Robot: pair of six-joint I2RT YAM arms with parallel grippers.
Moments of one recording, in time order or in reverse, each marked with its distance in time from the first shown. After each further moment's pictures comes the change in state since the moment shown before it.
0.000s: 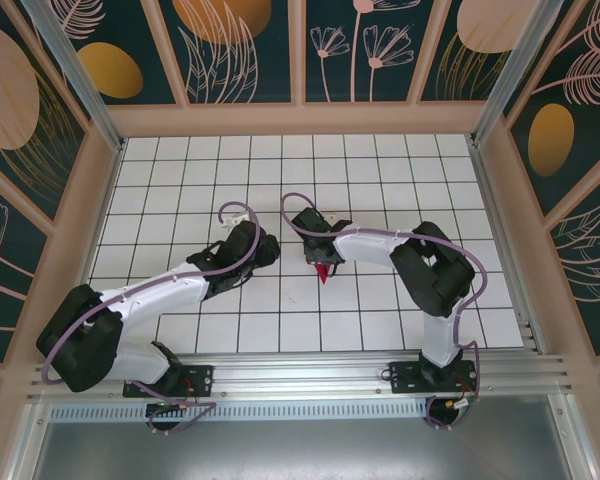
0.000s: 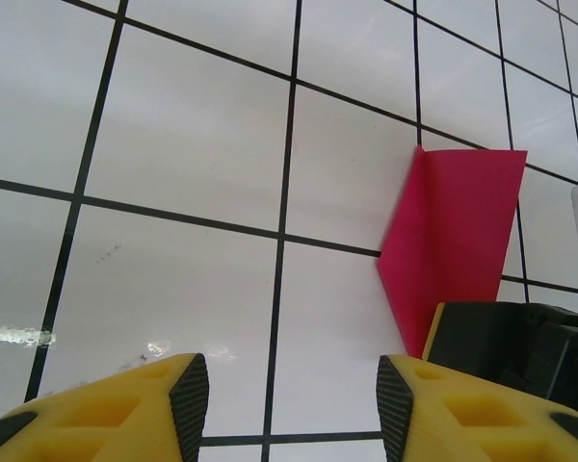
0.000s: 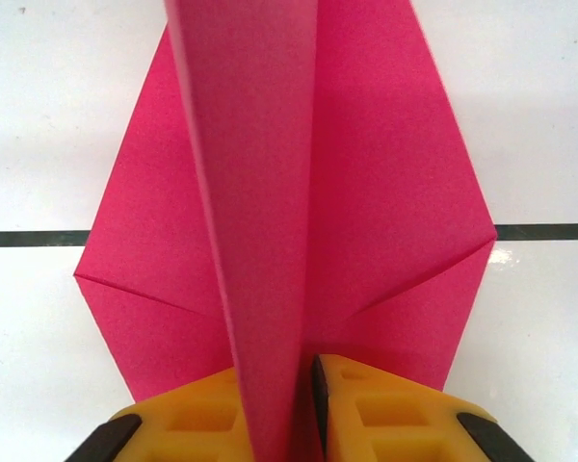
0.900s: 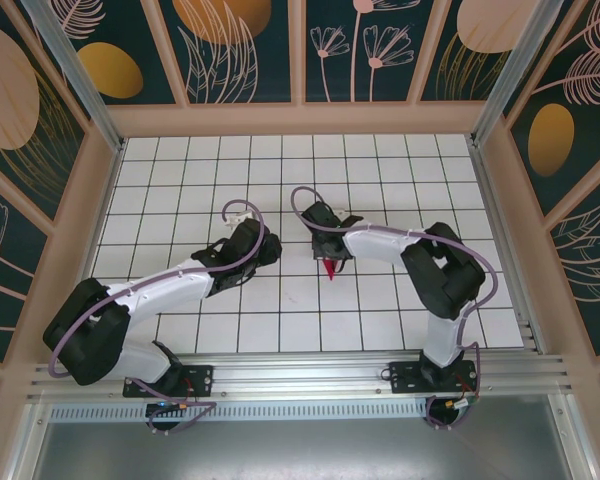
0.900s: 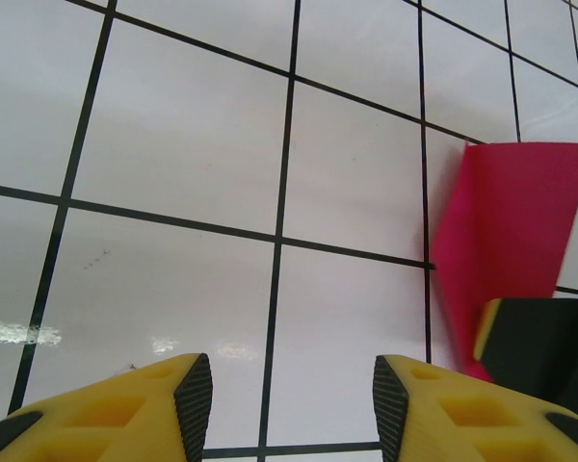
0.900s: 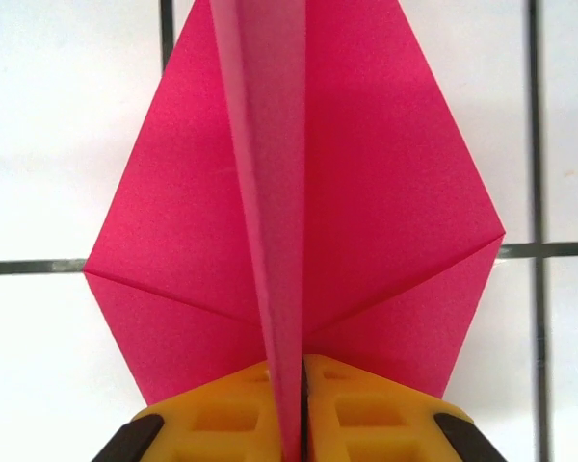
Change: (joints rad) left arm 0.000 0.043 0.027 0.000 -0.003 0.001; right arm -0.060 -0.062 -0.023 -0.019 -0.010 -0.032
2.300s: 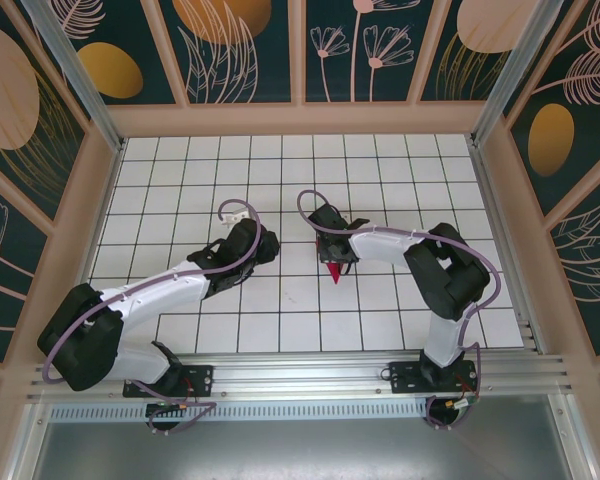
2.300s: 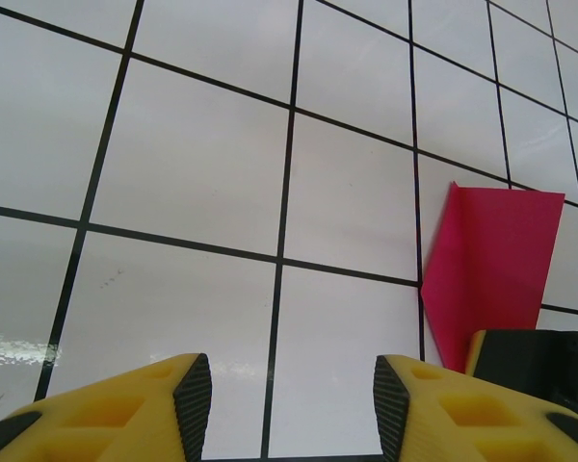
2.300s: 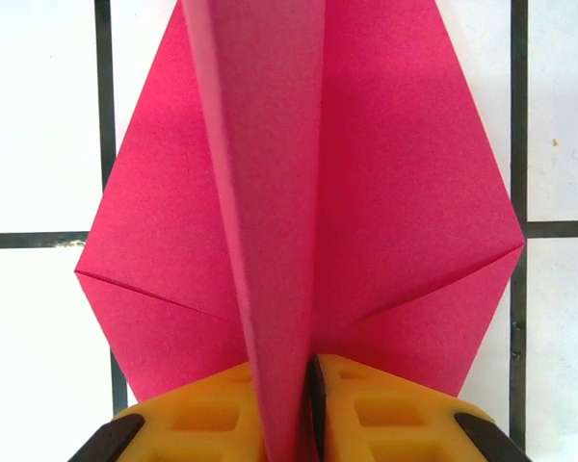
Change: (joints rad) left arm 0.000 -0.038 -0.008 0.004 -0.036 0.008; right arm -0.021 -0.011 -0.067 0.044 -0.043 -0.036
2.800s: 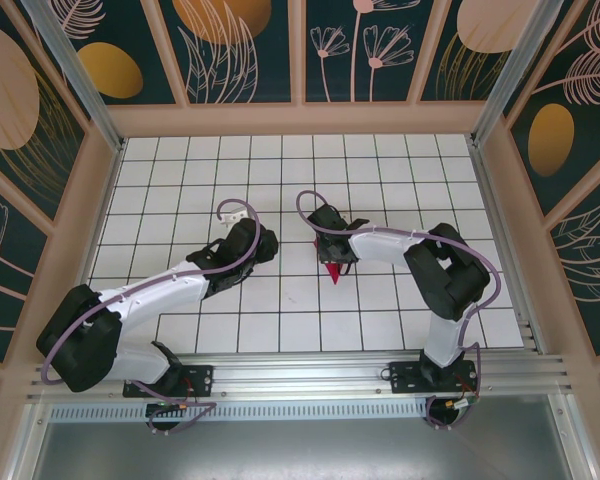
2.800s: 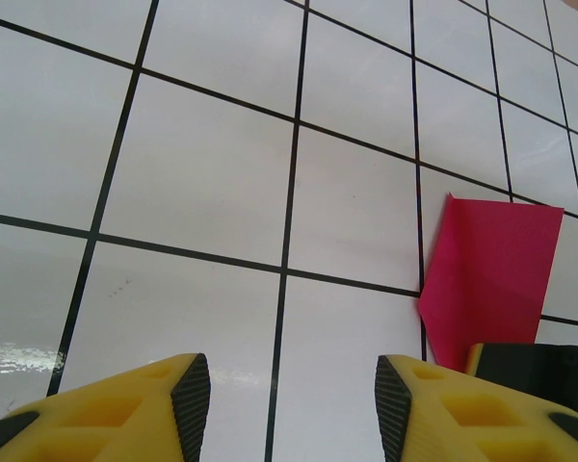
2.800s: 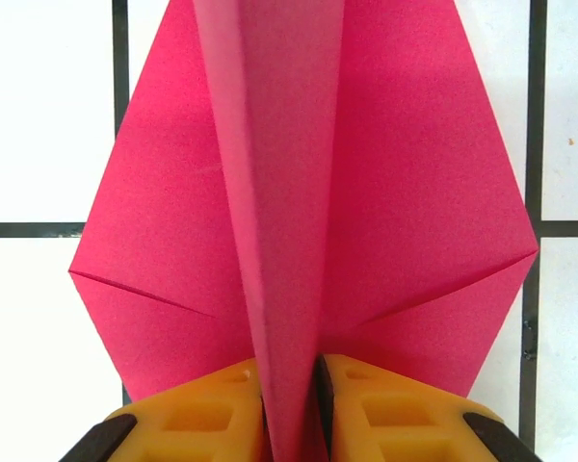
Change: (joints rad) left arm 0.000 -0.008 0.000 0.000 -0.022 0.000; right arm 0.004 -0.002 0.000 0.002 -0.008 -0.011
